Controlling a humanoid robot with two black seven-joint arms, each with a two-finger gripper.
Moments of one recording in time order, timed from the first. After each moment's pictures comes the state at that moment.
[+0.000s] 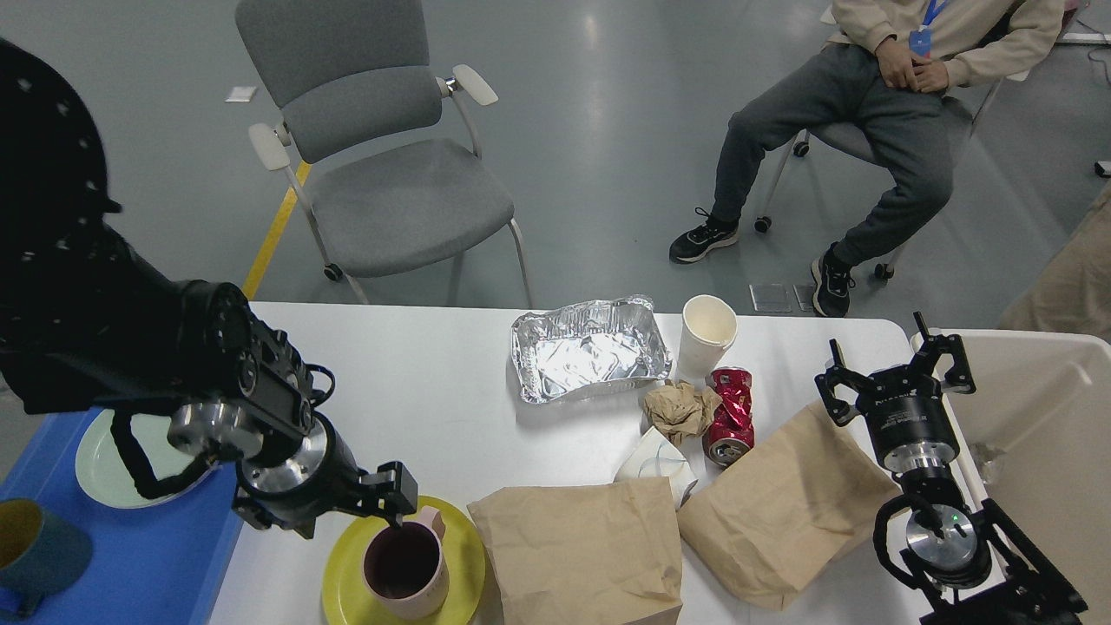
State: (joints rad) left arm -1.88 -0.01 1.39 -1.68 -0.28 -0.18 -0.05; right arm 0.20 -0.13 1.40 0.86 -0.26 0.35 0.29
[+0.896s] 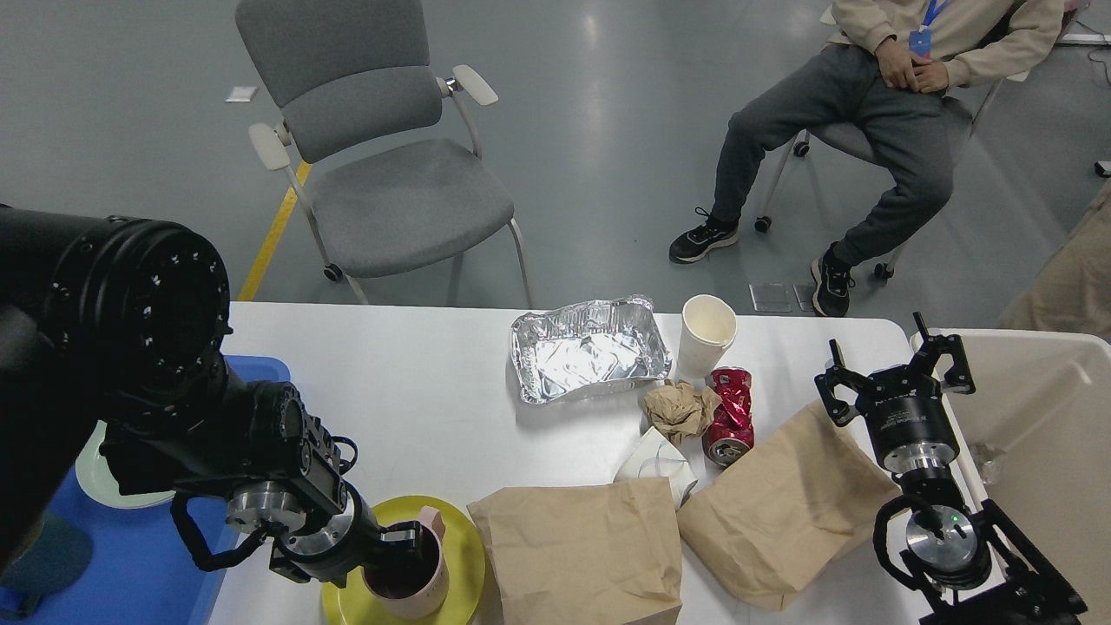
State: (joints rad) left arm -1.65 -0.06 1.38 -1.50 -0.32 -0.12 -0.05; right arm 0.20 -0.13 1.40 0.86 -0.26 0.35 0.29
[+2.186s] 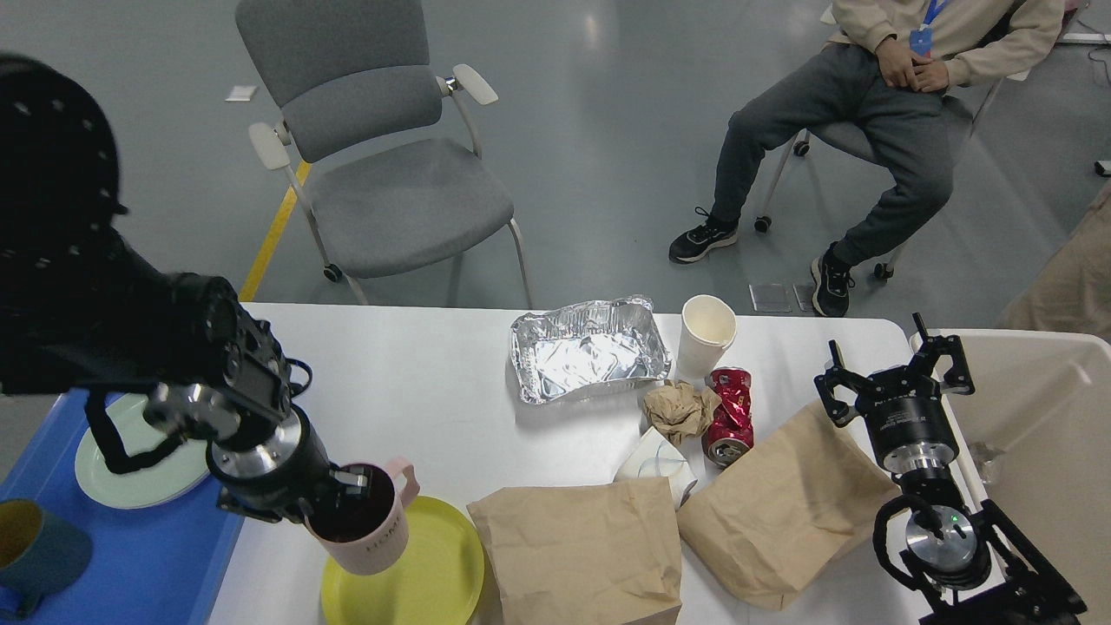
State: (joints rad) left arm -2.10 0.04 1.48 -1.69 -0.23 -0.41 -0.05; right arm 0.20 -0.13 1.40 0.86 -0.26 0.35 0.29
